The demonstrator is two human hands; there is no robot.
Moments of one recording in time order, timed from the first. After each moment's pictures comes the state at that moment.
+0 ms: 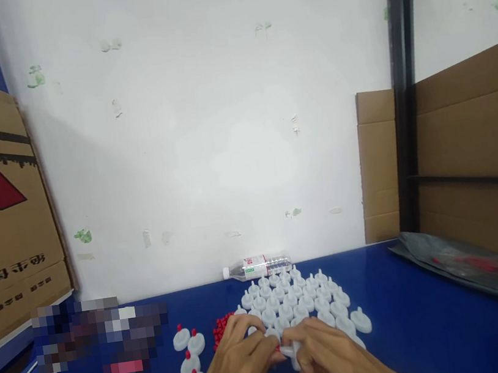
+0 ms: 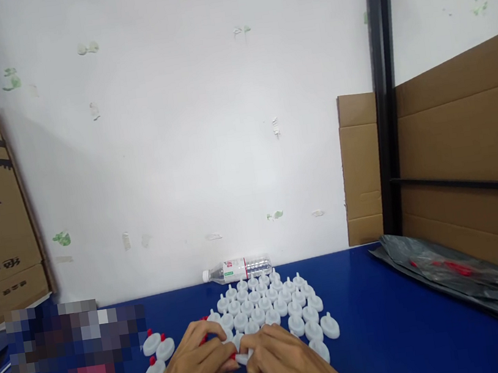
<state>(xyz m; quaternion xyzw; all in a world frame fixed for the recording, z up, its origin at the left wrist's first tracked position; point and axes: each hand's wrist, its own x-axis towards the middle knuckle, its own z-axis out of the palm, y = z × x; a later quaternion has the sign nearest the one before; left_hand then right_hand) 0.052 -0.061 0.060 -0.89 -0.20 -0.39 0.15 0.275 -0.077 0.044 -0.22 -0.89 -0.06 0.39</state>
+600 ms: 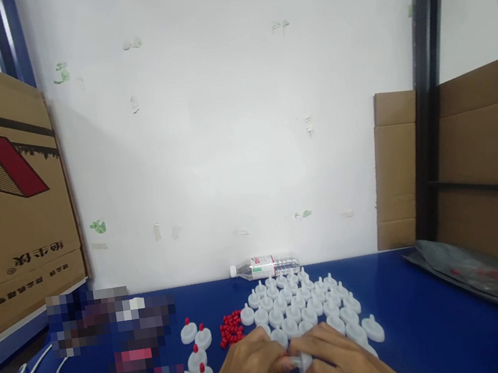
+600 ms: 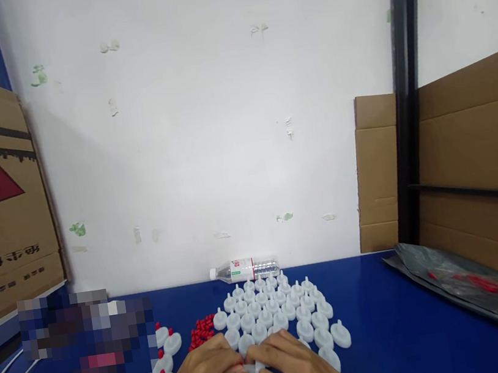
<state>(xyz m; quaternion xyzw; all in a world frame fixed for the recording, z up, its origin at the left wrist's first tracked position) 0.051 -0.067 0.052 -0.91 -0.26 -0.32 -0.05 0.274 -0.083 0.054 -0.17 -0.91 -0.12 0.35</state>
